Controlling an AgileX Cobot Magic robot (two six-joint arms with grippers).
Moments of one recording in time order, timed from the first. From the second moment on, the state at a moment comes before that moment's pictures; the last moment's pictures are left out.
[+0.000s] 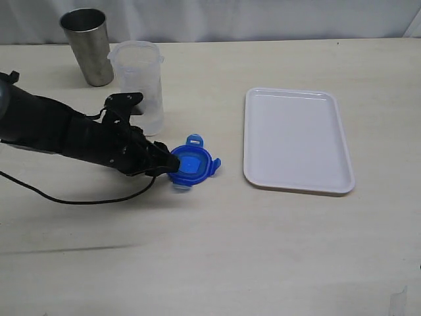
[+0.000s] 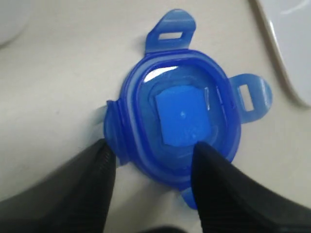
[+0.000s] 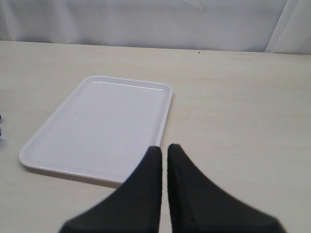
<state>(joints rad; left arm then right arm) -0.39 2.01 -0.87 -1.74 0.45 1.63 0.04 0.00 0.00 -0.03 0.36 -0.04</state>
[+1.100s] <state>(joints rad) -0.39 2.05 -0.94 -1.74 0.41 1.63 0.04 0.00 0.00 -0.03 0.36 -0.04</state>
